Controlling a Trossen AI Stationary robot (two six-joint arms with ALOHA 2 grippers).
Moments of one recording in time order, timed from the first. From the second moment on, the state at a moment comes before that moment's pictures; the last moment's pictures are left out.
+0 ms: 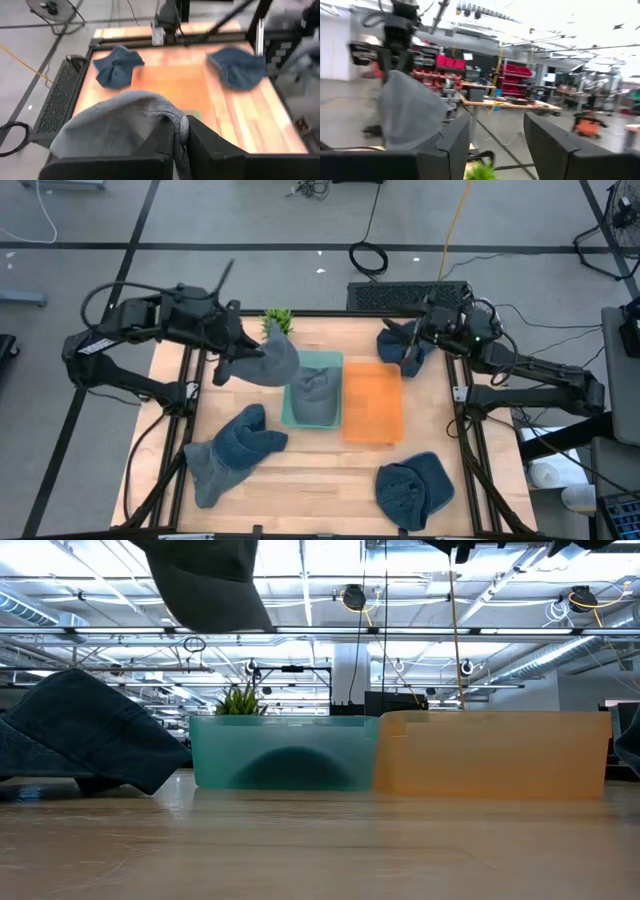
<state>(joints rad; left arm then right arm) 0.14 1.18 1.65 -1.03 0.13 0.14 -0.38 0.86 0.74 0.39 -0.05 -0.12</state>
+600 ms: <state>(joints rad) 0.04 1.41 1.84 -1.20 0.04 0.34 -0.50 0.87 0.75 0.25 -0.03 -0.21</state>
